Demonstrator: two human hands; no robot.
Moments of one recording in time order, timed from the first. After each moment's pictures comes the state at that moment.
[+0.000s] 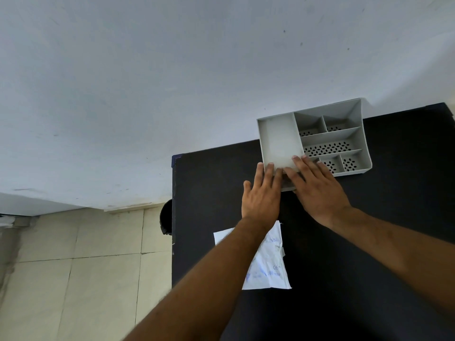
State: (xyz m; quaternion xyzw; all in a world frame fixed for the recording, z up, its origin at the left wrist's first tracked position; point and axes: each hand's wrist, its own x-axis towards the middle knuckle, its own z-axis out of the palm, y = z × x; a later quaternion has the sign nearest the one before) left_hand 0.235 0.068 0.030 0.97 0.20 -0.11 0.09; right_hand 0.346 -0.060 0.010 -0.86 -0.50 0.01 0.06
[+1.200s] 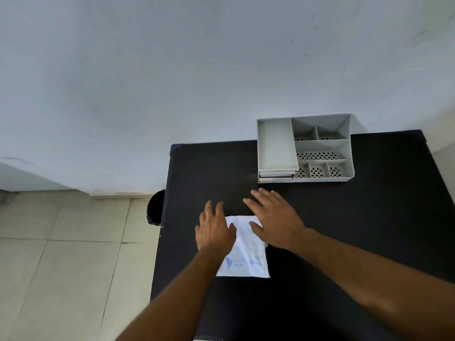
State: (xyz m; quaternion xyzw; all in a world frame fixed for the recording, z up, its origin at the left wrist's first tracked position) left_hand 0.112 0.058 0.015 0.85 0.47 -0.12 0.20; right_hand 0.258 -0.046 0.042 -0.79 -0.58 0.21 0.03
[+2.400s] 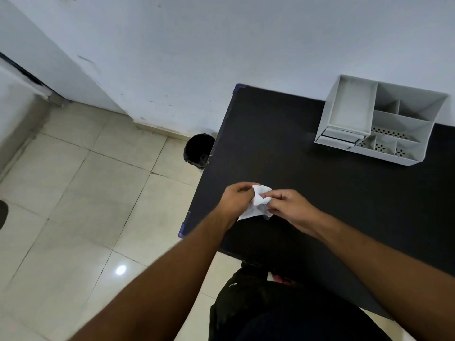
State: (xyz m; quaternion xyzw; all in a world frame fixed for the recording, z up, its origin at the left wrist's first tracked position) left_hand -0.011 0.025 0.030 0.48 0.56 0.05 0.67; right_hand 0.133 -0.066 0.032 -0.66 -0.22 0.62 0.36
